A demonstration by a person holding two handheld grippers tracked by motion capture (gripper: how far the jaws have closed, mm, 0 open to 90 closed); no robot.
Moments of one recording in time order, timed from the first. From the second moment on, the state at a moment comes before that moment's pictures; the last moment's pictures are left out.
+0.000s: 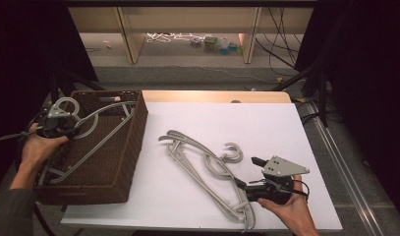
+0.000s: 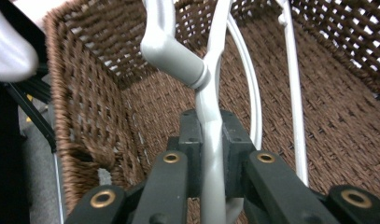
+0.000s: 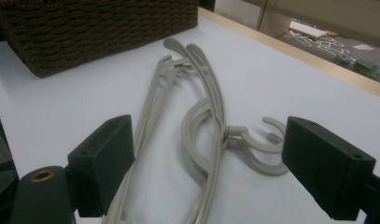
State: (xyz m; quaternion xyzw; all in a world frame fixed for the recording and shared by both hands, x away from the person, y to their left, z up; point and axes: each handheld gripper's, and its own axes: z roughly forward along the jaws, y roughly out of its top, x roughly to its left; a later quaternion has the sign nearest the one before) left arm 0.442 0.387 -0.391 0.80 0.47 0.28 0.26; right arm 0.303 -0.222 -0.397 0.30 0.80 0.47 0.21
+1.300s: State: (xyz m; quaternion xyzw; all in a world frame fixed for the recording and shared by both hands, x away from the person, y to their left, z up) left arm 0.400 0.360 -0.368 0.70 0.51 0.25 0.44; right arm 0.304 -0.222 -0.400 0.30 0.81 0.46 0.21
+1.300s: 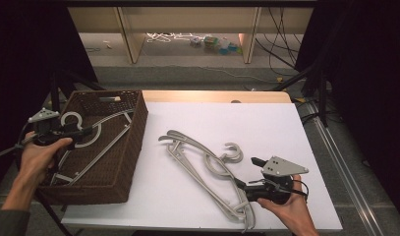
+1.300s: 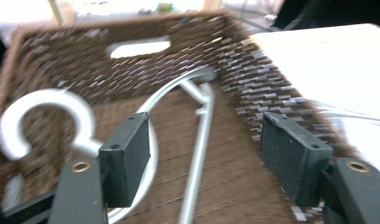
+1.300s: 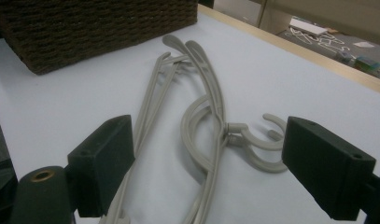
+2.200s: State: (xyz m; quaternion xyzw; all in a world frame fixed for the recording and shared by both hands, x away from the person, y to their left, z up) left arm 0.296 0.193 -0.382 0.72 0.37 0.18 0.56; right arm 0.311 -0.225 -0.413 0.33 0.78 0.49 0.19
